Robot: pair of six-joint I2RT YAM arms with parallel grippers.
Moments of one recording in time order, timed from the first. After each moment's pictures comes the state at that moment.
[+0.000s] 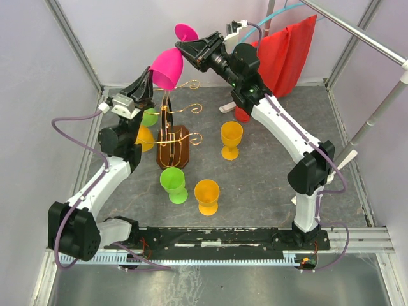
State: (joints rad) left arm -0.29 1.21 0.86 1.21 0.19 0.07; right arm 0.62 1.94 2.04 0.20 -0.23 1.29
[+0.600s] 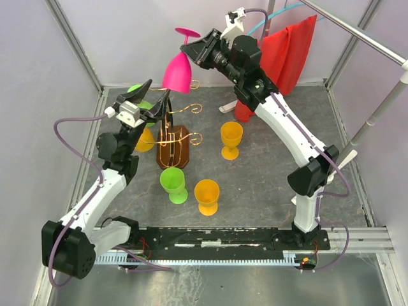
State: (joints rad) left arm -0.30 1.07 0.76 1.01 0.27 0.07; right arm 0.63 1.94 2.19 -0.07 -0.13 0.83
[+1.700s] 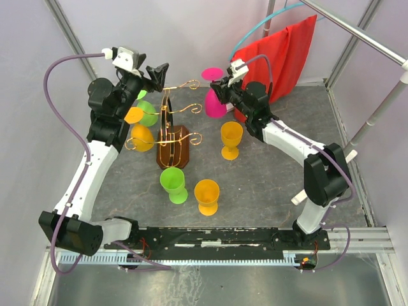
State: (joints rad) left arm -0.24 1.25 1.33 0.22 0.24 0.03; right arm 0.52 1.75 1.36 0.47 -0.12 0.04
